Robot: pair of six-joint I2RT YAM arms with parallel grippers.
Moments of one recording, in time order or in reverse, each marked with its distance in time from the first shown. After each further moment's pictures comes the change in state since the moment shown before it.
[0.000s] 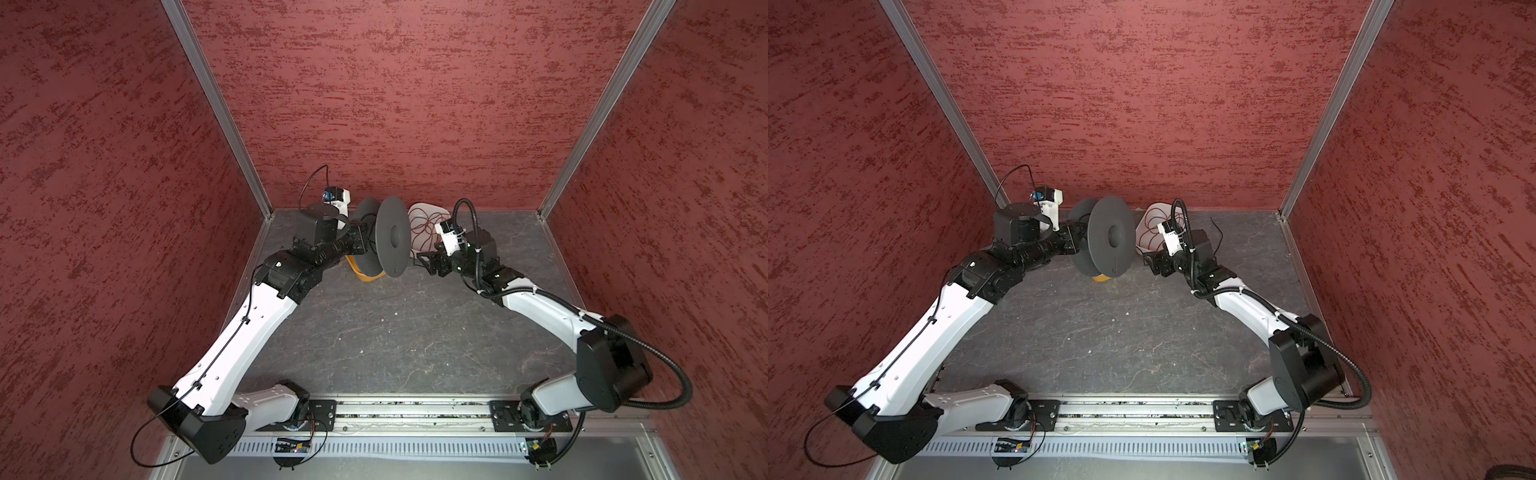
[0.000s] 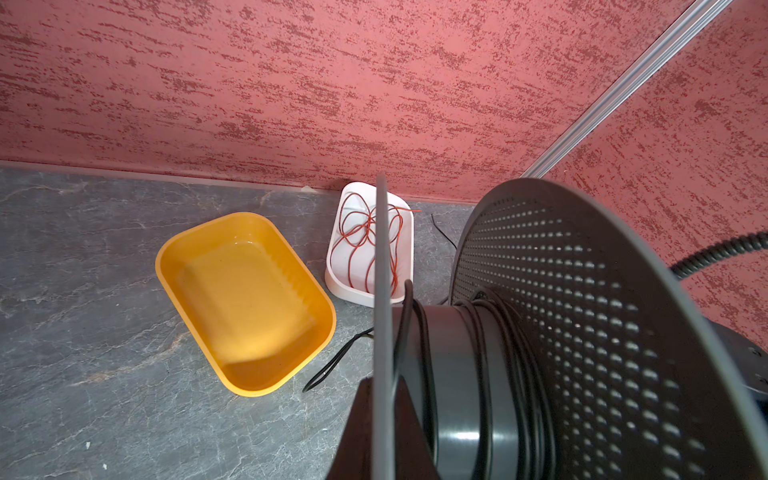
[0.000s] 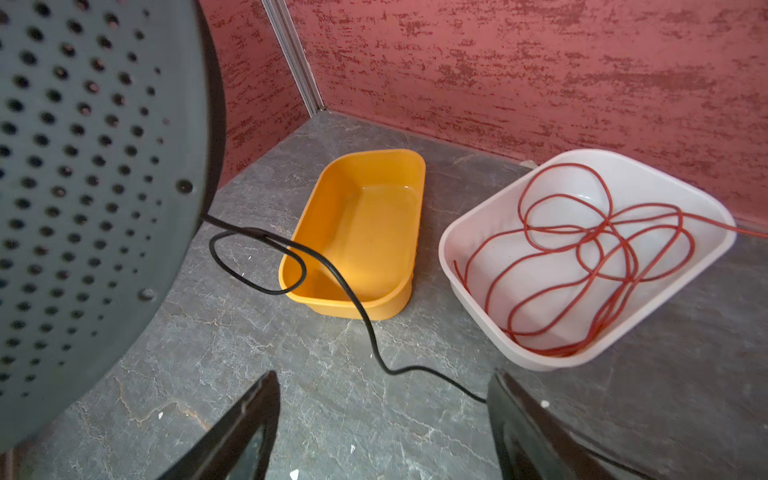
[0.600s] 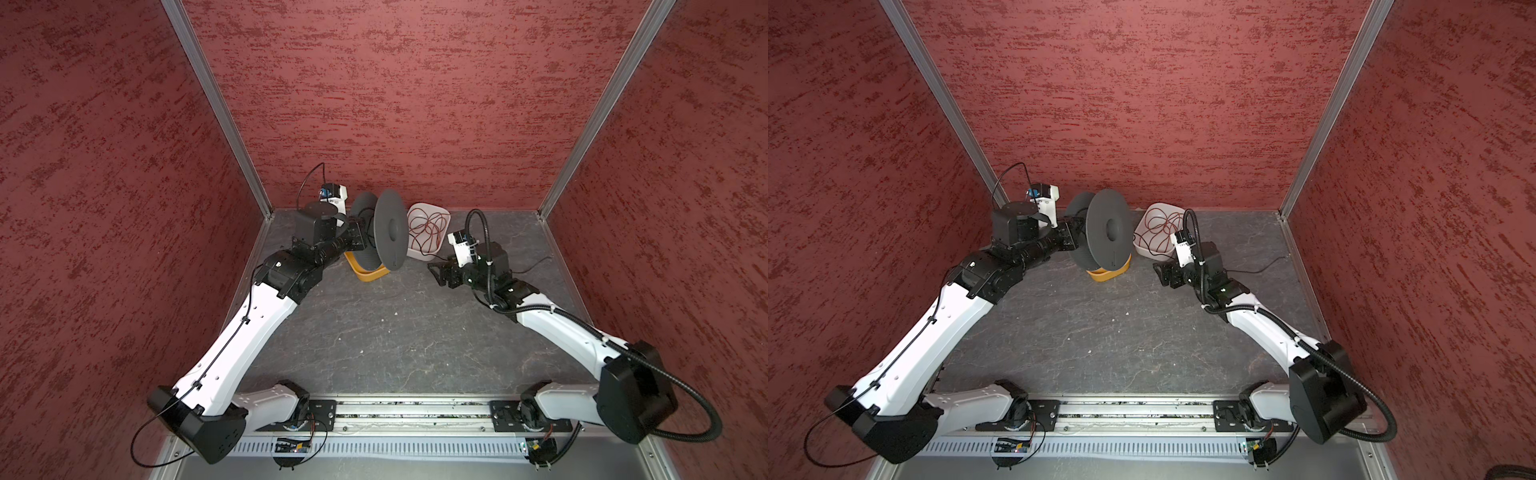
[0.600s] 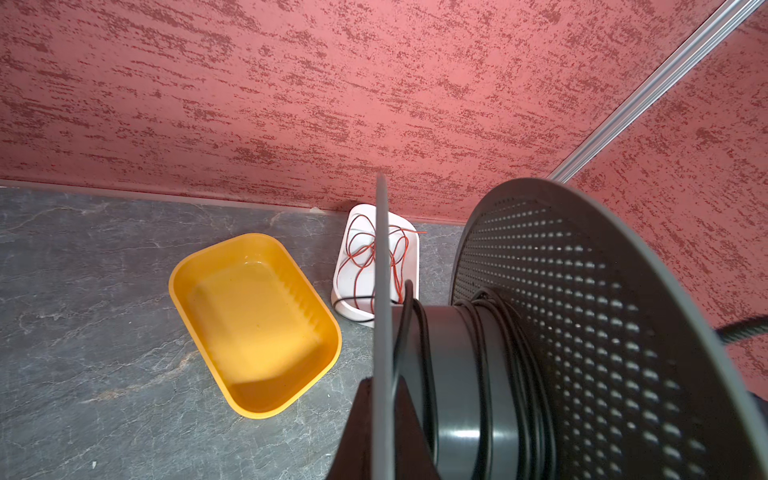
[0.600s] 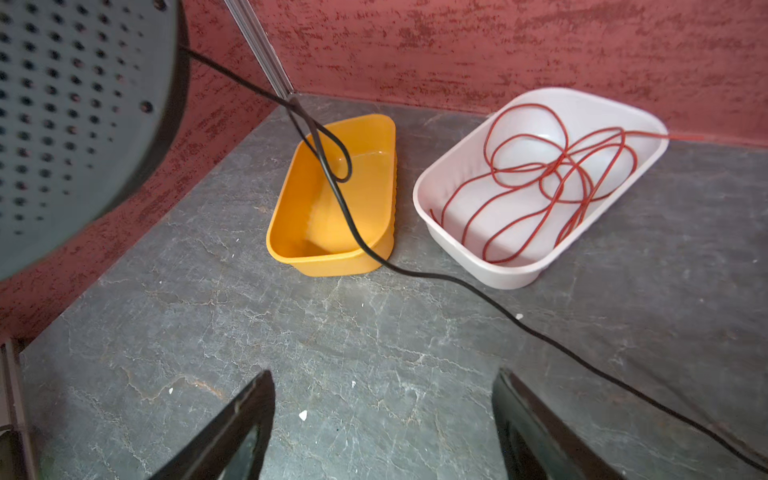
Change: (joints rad) left arm 0.002 0.000 0.000 0.045 -0.048 0.000; right arm -0.001 -0.167 -0.136 -0.095 0.093 0.093
